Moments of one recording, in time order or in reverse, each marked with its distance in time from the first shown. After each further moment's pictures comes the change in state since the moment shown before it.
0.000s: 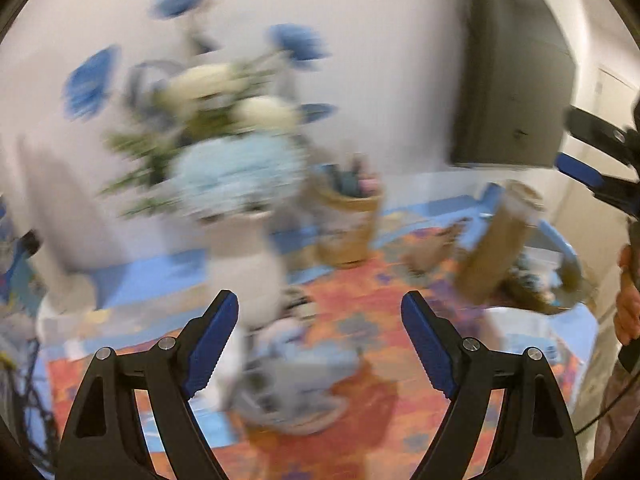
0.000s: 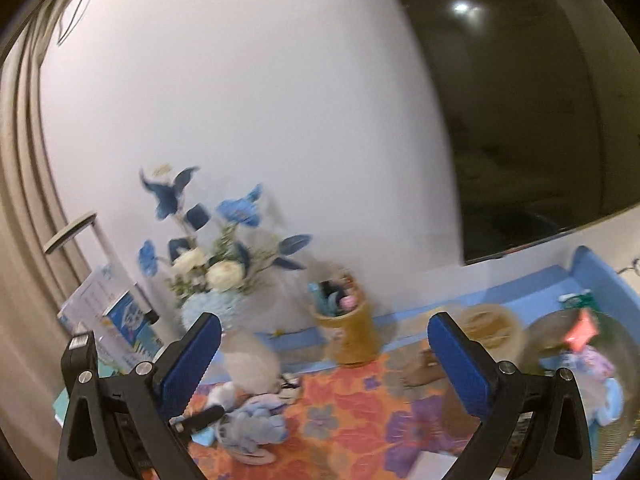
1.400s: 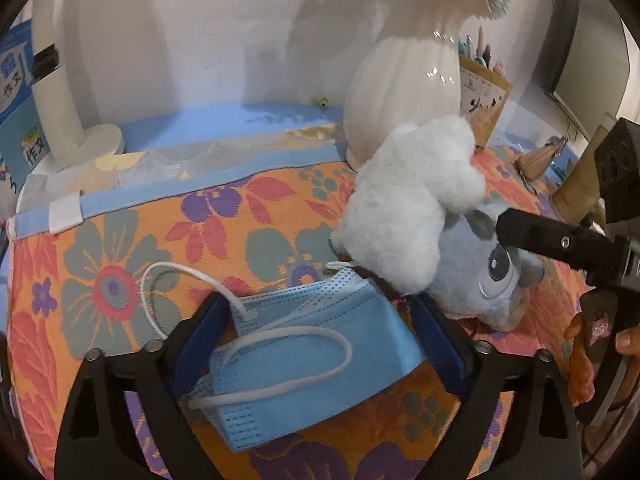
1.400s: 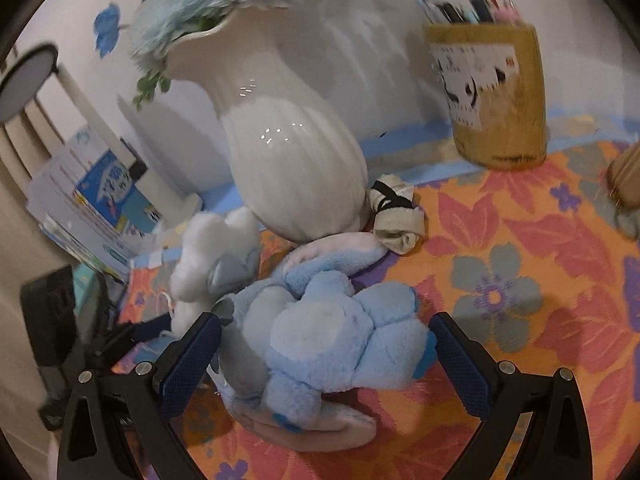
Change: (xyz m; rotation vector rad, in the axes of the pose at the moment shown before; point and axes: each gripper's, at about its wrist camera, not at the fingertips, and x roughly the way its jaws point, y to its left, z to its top) left arm 0.084 0.117 -0.124 -0.095 0.215 0.023; right arm 0.215 0.062 -0.192 0.085 0.431 0.155
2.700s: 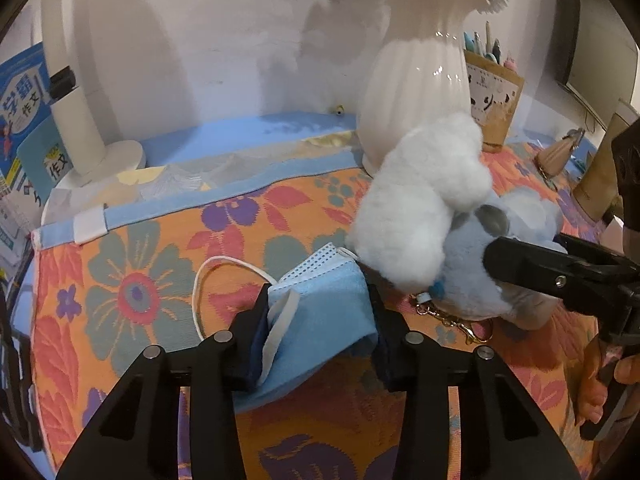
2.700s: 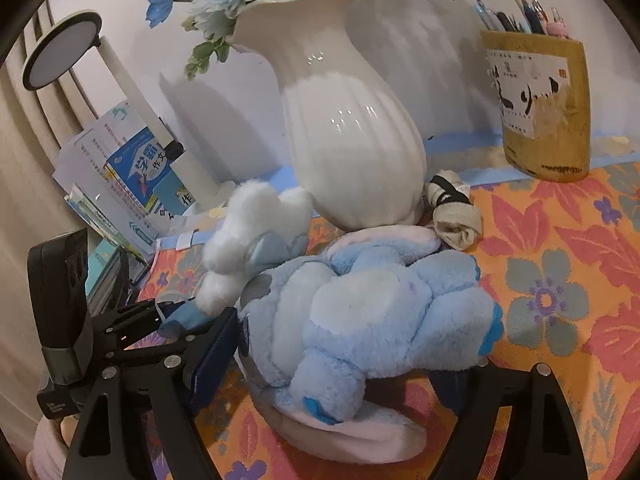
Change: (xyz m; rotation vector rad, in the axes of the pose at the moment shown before) left arm -0.010 0.004 -0.004 0.019 -0.043 0.113; right arm 0.013 0.018 -0.012 -0.124 -0.020 0.072
